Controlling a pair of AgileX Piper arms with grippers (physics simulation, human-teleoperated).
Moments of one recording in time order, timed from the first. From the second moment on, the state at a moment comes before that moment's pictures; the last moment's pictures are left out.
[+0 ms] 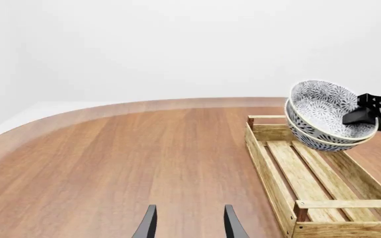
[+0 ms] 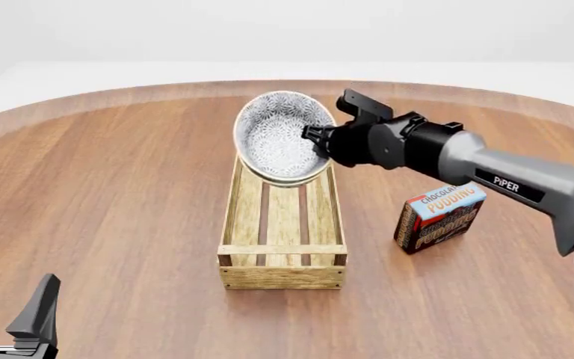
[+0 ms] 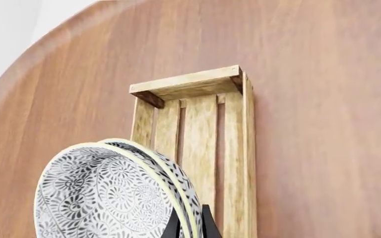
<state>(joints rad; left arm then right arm) 0.00 0.01 0.00 0.00 0.00 0.45 1.87 -1.44 0.30 0.61</state>
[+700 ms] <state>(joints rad) 0.00 0.01 0.00 0.00 0.00 0.46 1.91 -1.36 0.22 0.67</state>
